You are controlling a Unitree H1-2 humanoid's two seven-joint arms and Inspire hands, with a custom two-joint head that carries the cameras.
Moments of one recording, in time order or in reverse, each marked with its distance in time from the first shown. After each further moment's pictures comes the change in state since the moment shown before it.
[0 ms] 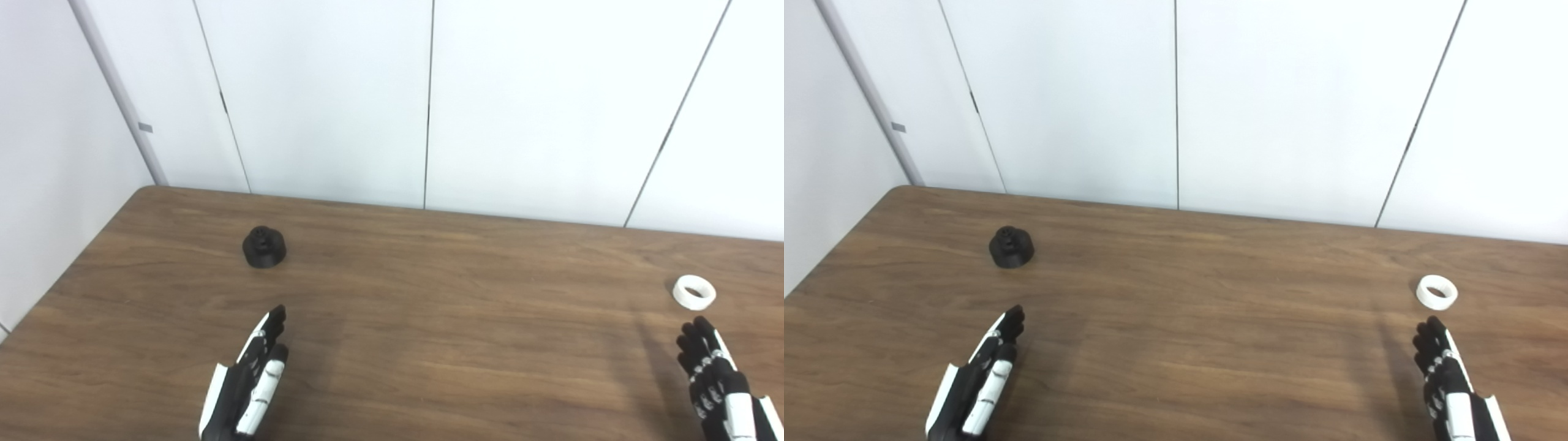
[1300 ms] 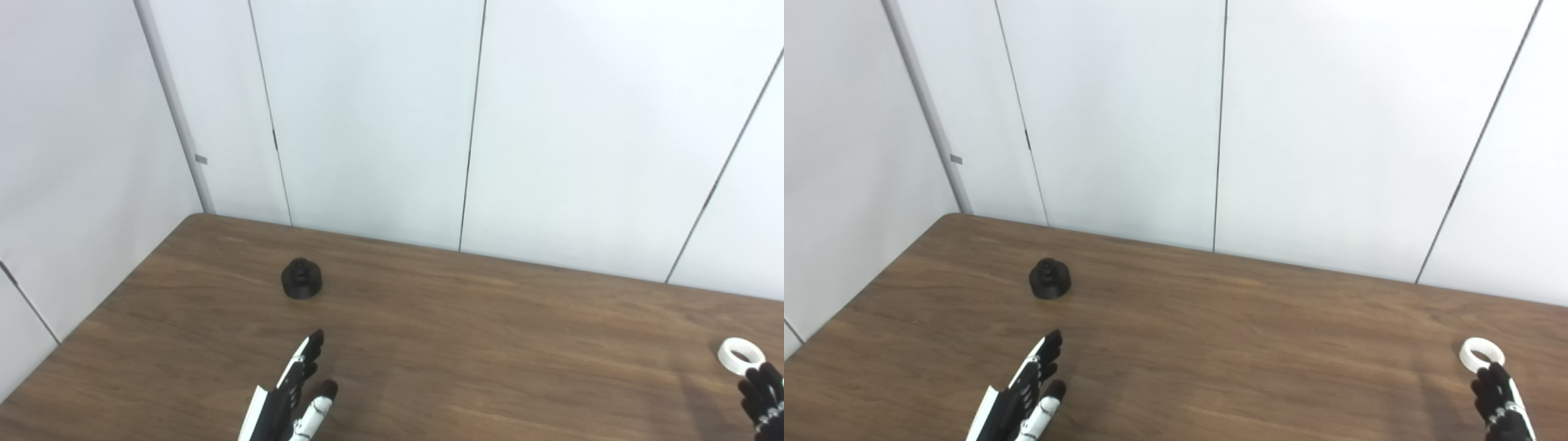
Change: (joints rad) left arm -0.013 -0.002 -0.036 0.031 0.097 -0.070 0.039; right arm -0.063 -0.041 -0.010 0.111 -0.024 -0.161 0.024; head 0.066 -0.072
